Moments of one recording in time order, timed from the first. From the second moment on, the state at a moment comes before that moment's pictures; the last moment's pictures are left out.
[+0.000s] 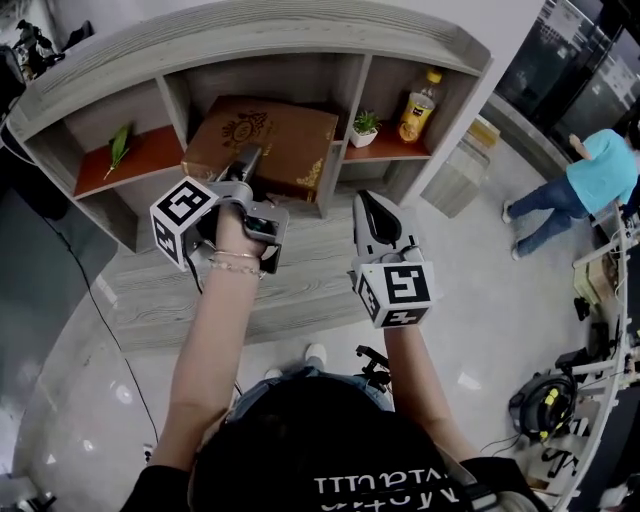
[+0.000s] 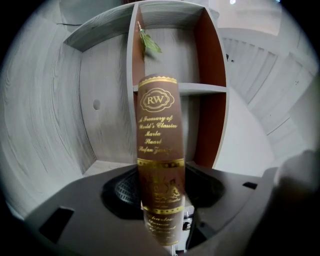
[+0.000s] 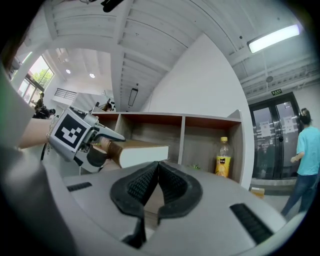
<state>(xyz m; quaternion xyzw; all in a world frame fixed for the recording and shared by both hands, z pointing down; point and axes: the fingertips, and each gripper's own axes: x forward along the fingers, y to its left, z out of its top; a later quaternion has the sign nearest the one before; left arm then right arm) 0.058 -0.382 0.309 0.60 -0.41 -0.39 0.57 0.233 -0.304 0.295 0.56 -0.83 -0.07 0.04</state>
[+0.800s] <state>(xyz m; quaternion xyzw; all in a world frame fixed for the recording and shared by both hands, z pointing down) 0.014 -0.289 0.329 0.65 -0.37 -0.36 0.55 0.187 -0.226 0.309 0.57 -0.82 -0.06 0.05</state>
